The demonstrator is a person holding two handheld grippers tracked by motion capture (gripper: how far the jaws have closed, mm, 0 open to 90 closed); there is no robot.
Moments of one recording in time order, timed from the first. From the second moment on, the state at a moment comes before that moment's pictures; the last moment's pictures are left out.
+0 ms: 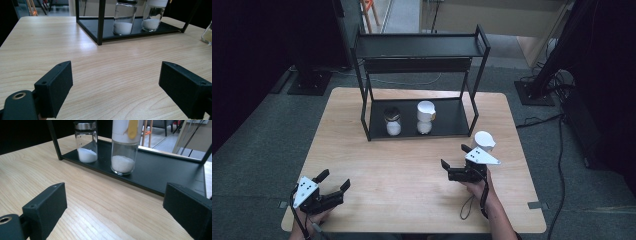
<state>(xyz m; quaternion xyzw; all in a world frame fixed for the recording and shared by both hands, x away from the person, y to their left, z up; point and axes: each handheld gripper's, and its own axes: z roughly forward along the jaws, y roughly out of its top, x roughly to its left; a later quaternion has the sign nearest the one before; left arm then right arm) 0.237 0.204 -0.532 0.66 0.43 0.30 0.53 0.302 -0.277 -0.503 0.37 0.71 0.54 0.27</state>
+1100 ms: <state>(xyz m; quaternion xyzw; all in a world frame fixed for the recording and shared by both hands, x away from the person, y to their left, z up) 0.238 0.207 -0.532 0.66 0.44 0.29 0.54 0.274 -0.328 -0.510 0.40 0.70 0.52 0.29</state>
